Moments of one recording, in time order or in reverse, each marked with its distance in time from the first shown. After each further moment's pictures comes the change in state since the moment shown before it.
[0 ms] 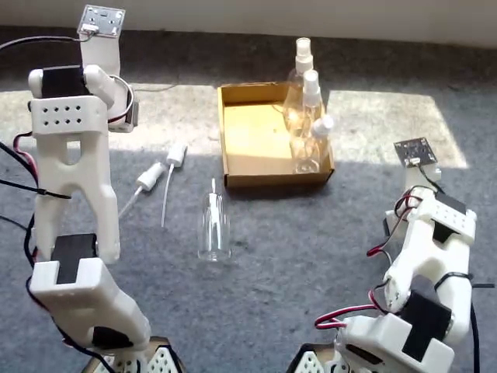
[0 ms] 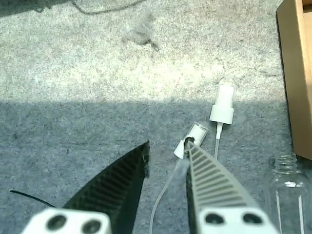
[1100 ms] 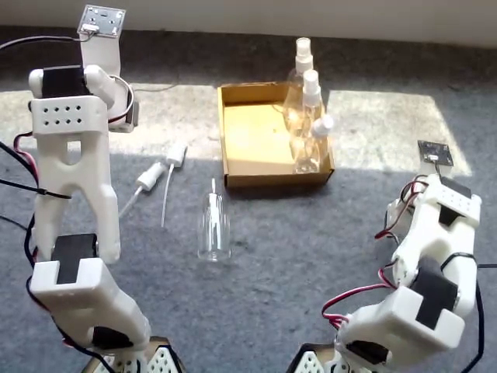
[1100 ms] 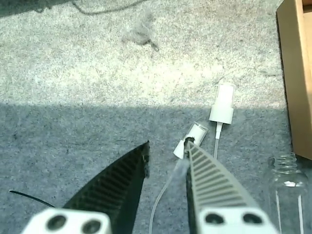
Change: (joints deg) left arm -0.1 0.0 0.0 0.0 0.0; right arm 0.0 11.3 -11.0 11.8 -18.5
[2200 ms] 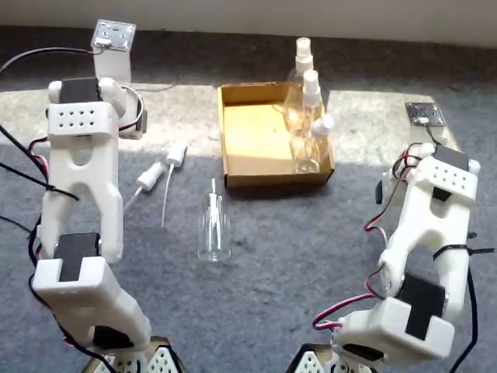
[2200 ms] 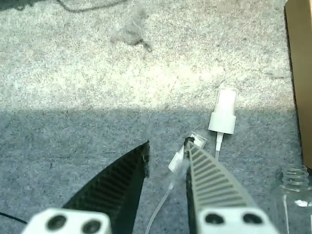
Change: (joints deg) left arm 1.7 1.1 11.3 -11.7 0.0; right arm -8.5 -9.1 -10.4 8.0 1.1
